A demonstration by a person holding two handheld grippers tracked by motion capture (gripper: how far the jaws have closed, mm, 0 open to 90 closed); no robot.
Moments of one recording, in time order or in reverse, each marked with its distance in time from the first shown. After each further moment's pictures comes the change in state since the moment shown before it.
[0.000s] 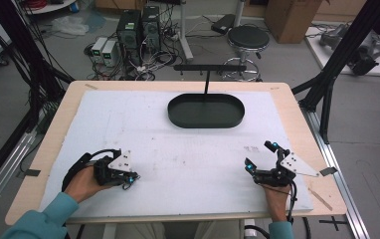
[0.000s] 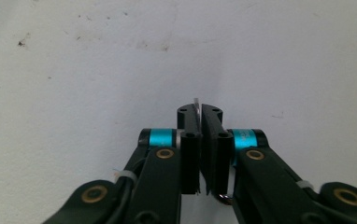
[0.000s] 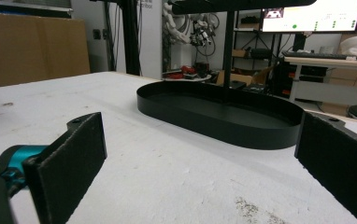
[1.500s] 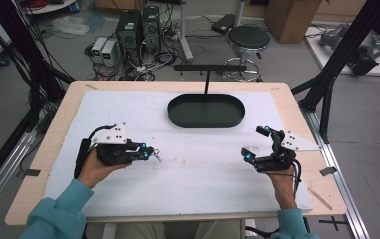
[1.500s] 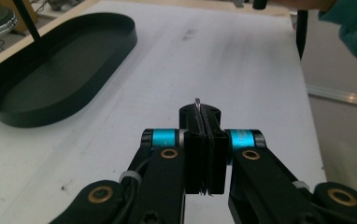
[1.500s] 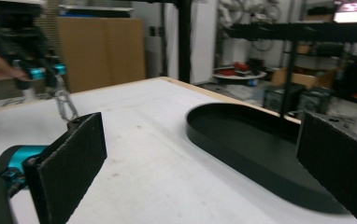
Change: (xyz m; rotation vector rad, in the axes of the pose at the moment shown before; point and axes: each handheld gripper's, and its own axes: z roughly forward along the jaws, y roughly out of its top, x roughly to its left) left arm 0.025 0.044 -0.030 -0.527 -0.044 -0.123; right arm -0.005 0.064 0.026 0.042 0.248 -0.001
